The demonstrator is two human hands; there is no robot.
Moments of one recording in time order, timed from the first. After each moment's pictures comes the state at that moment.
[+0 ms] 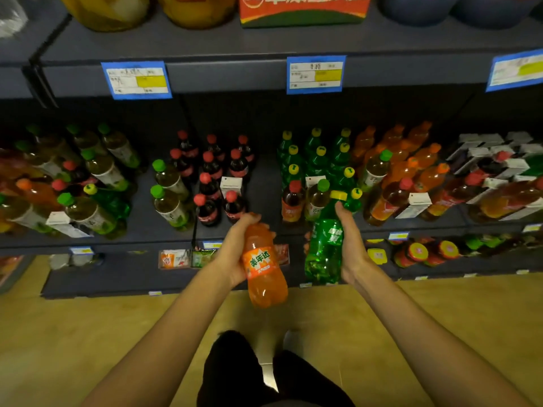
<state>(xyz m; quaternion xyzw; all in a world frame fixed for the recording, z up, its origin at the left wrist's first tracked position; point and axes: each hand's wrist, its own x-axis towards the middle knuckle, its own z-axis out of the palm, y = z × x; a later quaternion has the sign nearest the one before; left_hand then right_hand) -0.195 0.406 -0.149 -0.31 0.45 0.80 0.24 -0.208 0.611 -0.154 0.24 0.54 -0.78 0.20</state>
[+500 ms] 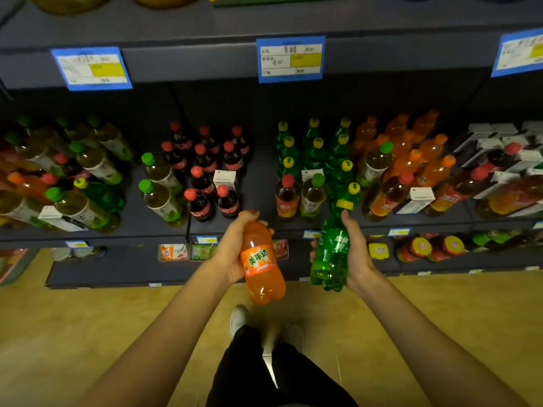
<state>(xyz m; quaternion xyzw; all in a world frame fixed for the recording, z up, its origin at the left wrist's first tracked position) -0.206 0.429 -0.165 -0.32 0.46 0.79 0.24 -0.205 0.645 -0.177 0.28 0.50 -0.79 0.23</state>
